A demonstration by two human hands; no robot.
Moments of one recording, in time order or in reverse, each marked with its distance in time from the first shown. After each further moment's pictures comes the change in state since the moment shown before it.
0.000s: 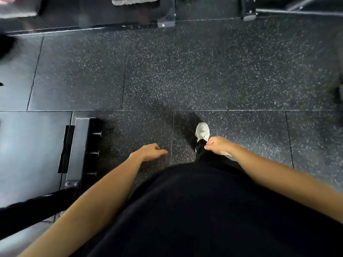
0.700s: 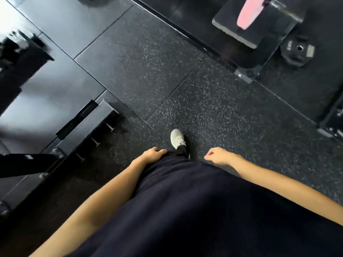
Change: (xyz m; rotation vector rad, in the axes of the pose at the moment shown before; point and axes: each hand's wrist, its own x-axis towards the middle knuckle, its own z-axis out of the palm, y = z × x) left_hand 0.140 0.014 -0.277 -0.756 0.185 -0.288; right_hand 0.253 -0.305 -0.286 -0.585 -0.227 -0.150
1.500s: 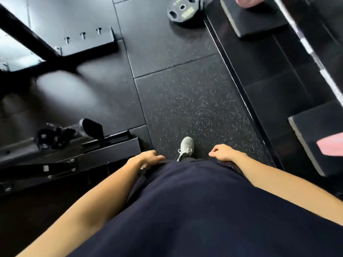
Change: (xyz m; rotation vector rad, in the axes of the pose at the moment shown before) left_hand 0.176 0.062 -0.484 -0.294 0.067 -0.139; right_hand 0.291 -0.468 -0.398 -0.439 -0.084 -0.224
